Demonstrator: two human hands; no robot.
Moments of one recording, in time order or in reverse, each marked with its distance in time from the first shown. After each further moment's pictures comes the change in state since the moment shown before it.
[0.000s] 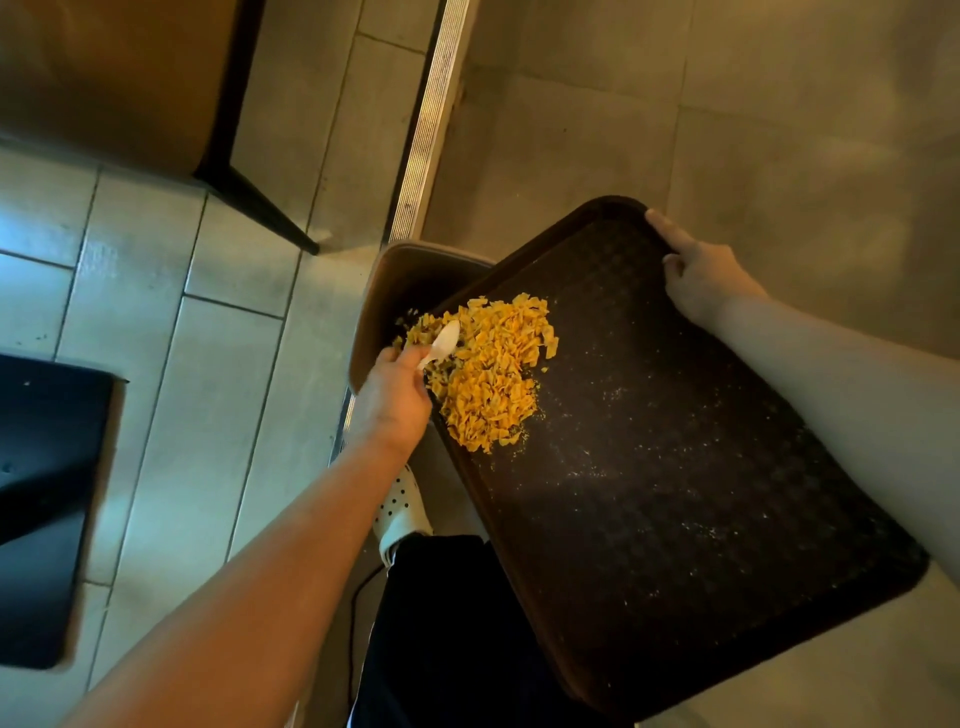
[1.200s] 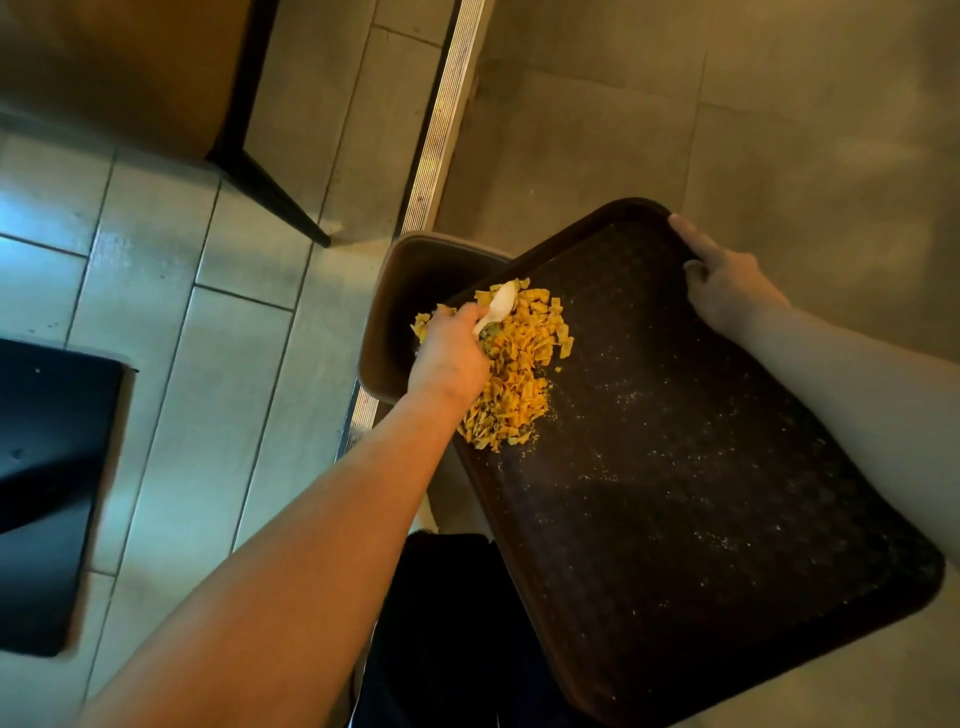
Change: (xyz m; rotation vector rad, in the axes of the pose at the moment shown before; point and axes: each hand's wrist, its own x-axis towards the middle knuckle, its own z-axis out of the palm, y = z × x) left_hand 0.022 0.048 0.008 -0.102 -0.068 0.068; right_hand 0.001 0.014 0.010 0.029 0.021 -0.009
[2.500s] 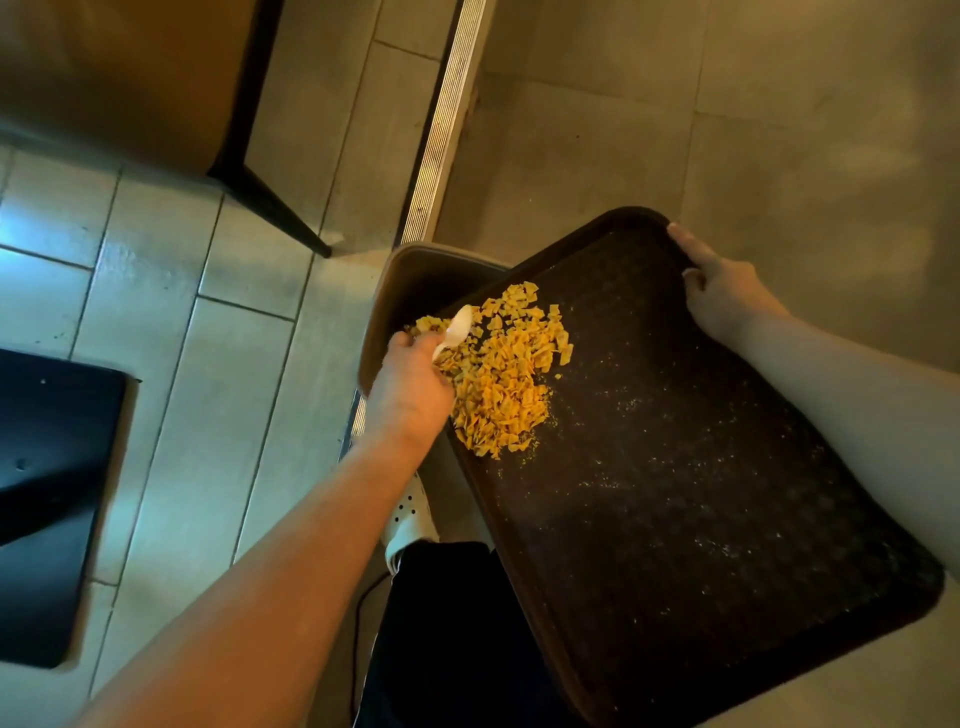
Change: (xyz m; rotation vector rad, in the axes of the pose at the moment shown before) left_hand -0.027 -0.021 -0.017 0.073 0.099 -0.120; right_hand -0.002 0.000 -0.001 0.007 -0.009 0.034
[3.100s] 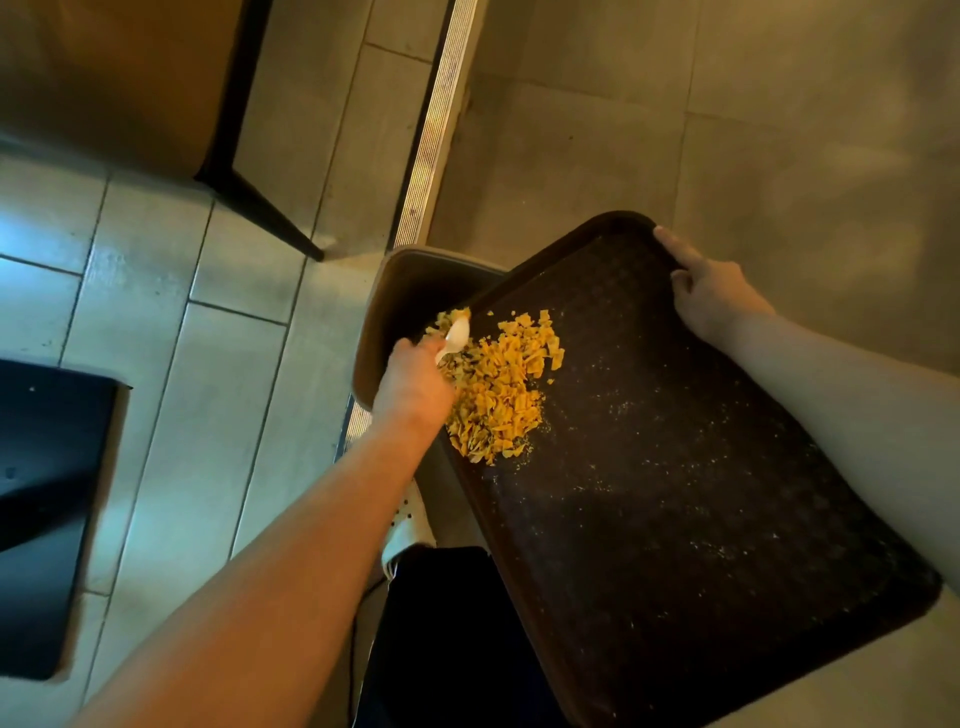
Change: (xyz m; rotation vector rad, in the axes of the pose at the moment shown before) left_hand 0.013 0.009 0.008 0.008 -0.117 -0.059; right_hand 0.004 0.000 0.003 -0.032 0.000 -0.033
